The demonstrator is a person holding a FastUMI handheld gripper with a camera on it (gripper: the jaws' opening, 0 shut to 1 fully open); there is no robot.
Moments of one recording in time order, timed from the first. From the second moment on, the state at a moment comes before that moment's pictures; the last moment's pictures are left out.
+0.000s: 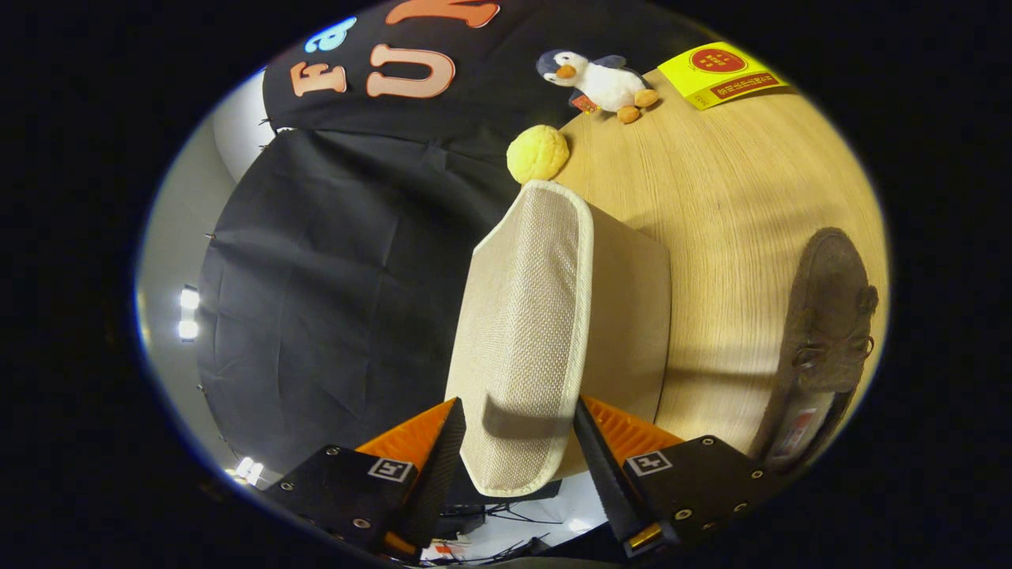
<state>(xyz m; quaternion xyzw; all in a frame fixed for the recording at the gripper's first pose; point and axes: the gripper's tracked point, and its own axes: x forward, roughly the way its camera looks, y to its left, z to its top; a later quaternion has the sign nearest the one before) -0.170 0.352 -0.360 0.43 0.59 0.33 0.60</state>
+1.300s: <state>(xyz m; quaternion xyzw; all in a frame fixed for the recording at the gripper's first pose) -0.130 0.589 -0.188 0.35 0.51 0.44 0.65</state>
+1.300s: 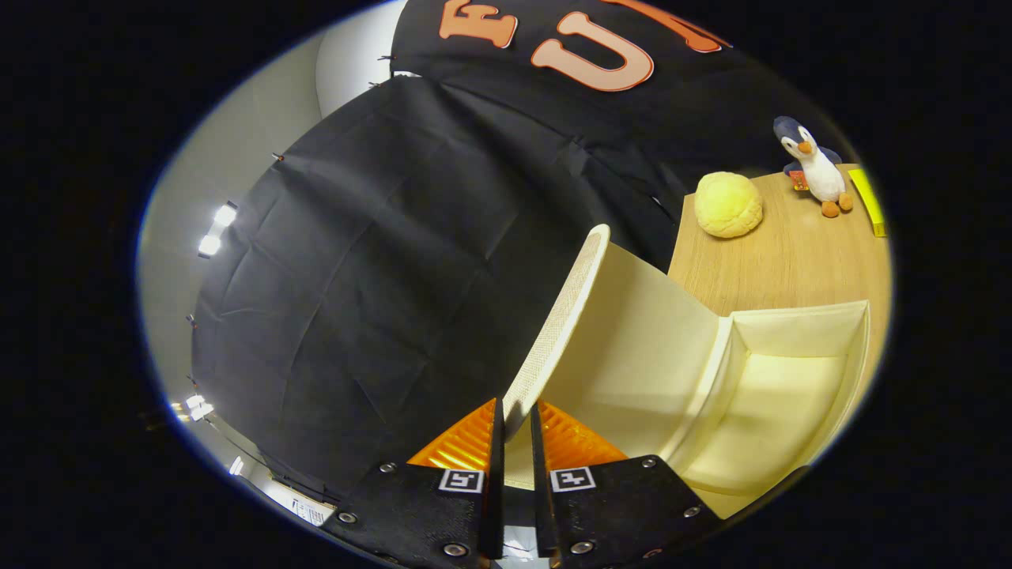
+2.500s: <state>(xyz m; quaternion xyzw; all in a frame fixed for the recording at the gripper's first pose) -0.123 0.286 -0.319 0.08 0.45 0.26 0.85</state>
